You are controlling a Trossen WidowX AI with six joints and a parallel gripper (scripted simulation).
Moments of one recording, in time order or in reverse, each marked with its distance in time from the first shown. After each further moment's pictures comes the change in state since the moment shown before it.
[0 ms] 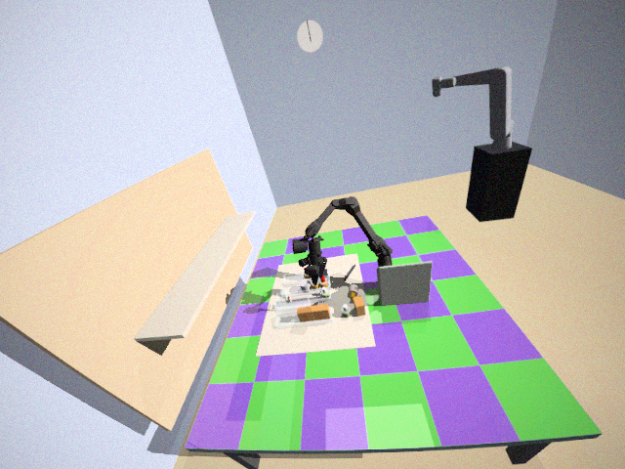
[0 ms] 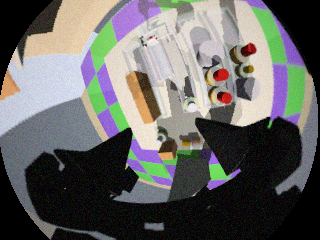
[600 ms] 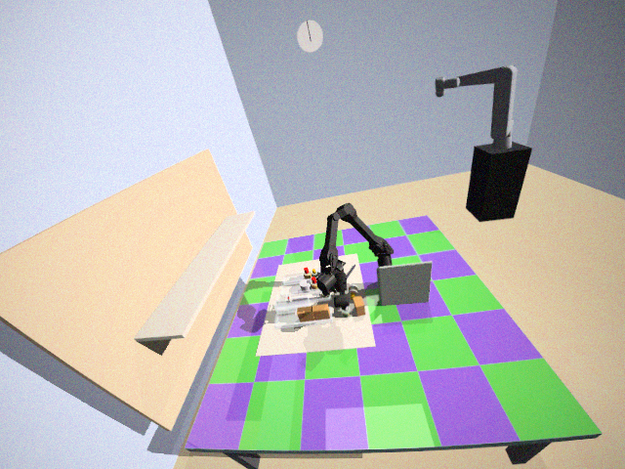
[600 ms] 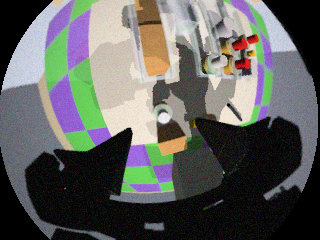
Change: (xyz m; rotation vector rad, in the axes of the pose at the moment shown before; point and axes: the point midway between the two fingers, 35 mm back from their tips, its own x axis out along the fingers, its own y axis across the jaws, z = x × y) arm 0.085 0.049 -0.125 -0.196 0.034 -0.382
